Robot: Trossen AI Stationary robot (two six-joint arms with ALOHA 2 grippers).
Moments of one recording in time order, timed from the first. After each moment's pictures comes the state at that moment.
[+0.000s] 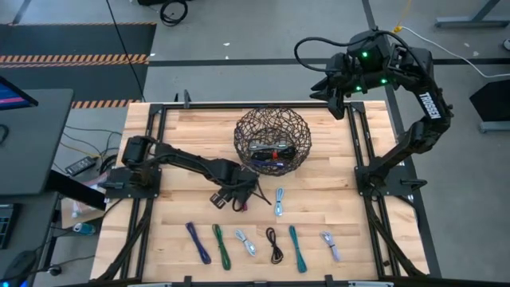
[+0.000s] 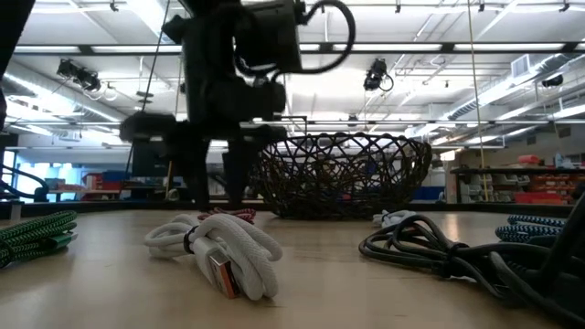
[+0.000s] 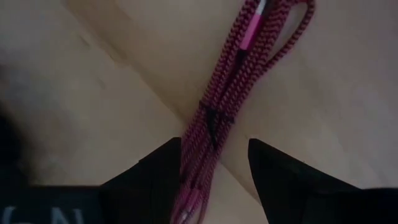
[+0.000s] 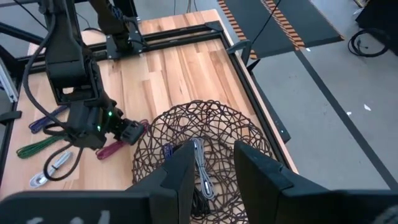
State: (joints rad) left arm -0.11 1.92 1.27 -0.76 -0.07 0.66; right arm -0.41 1.50 2.31 -1.47 -0.13 -0.10
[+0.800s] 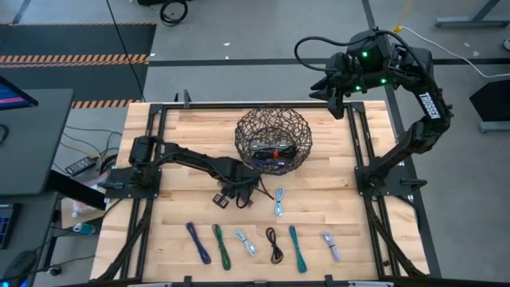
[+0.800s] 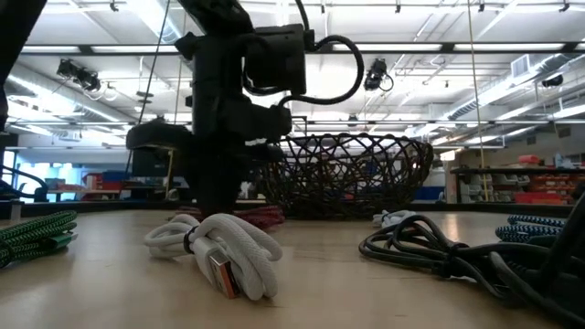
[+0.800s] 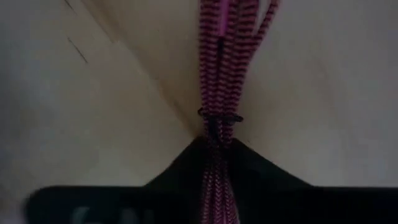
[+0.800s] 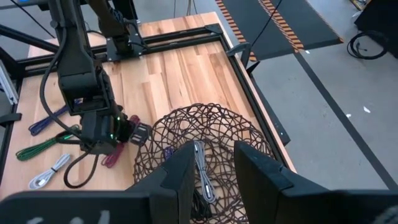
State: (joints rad) left arm -0.08 1.98 1.30 -0.80 0.00 0.52; right arm -0.41 1.50 2.31 -1.46 -0.13 -0.10
